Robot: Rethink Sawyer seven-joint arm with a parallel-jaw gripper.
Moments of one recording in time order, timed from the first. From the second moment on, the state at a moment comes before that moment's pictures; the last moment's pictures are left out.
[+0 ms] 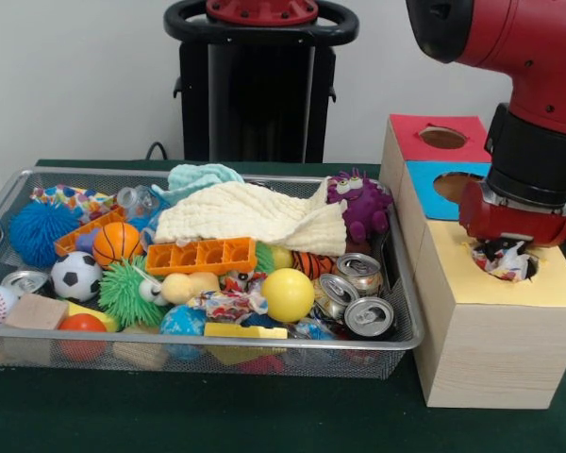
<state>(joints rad) 0.31 -0.30 -0.35 1.26 0.28 0.54 1.71</state>
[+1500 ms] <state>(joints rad) 0.30 -0.38 -0.36 1.26 0.30 0.73 1.71</state>
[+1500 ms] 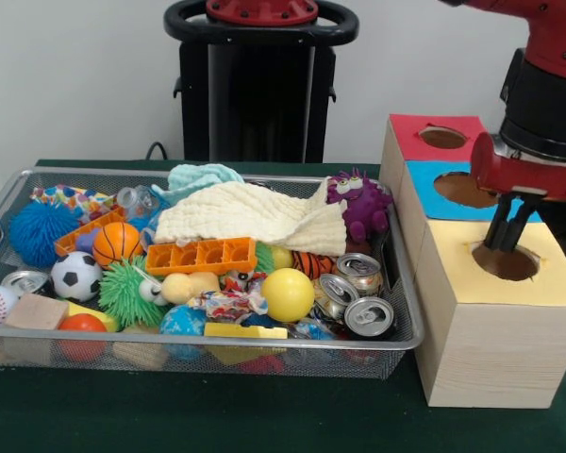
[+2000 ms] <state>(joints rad) 0.30 -0.39 -0.36 1.26 0.30 0.75 1.71</state>
